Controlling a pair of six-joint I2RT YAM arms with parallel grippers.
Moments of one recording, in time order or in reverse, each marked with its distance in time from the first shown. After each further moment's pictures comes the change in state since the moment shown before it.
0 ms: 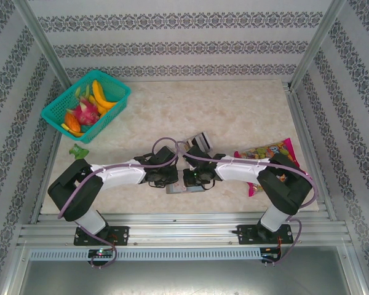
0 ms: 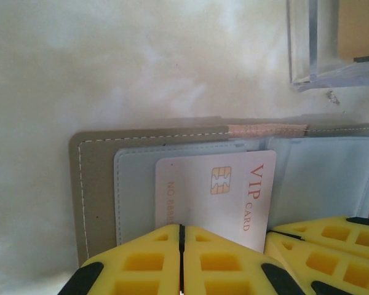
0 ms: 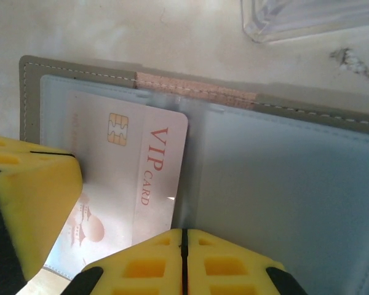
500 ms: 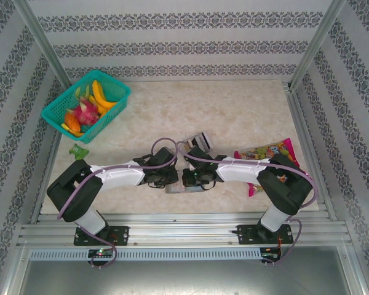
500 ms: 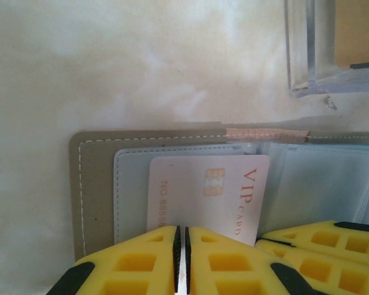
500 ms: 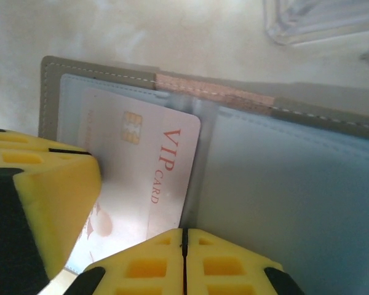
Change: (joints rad) left arm 0.000 -0.013 -0.031 0.050 -0.007 -0.005; right arm -0.002 -0.003 -0.033 0.090 -0.068 0.023
